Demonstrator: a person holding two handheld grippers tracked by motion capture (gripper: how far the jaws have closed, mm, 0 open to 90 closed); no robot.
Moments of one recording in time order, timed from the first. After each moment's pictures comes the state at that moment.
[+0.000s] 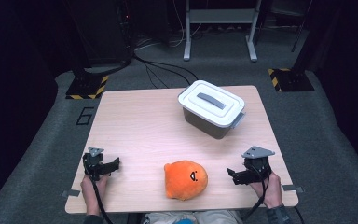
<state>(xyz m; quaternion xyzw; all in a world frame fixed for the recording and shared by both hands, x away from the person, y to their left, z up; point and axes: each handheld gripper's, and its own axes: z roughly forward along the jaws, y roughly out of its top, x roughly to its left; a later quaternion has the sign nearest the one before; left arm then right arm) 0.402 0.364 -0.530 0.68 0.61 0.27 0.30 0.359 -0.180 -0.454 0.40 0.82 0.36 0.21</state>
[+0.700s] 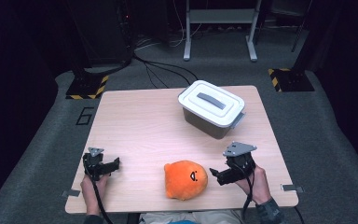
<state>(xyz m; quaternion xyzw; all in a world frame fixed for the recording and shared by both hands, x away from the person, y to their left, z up) 0.402 0.364 -0.531 0.68 0.61 0.27 0.30 0.355 -0.126 -0.418 0.32 0.85 0.38 0.20</state>
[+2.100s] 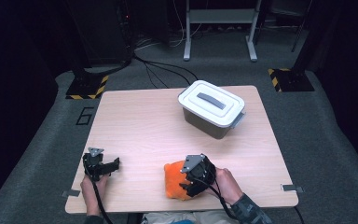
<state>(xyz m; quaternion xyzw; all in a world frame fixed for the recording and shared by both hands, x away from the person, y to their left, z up) 0.402 0.363 -0.530 0.68 0.61 0.27 0.30 0.346 -0.023 -0.433 0.15 0.93 0.31 0.16</state>
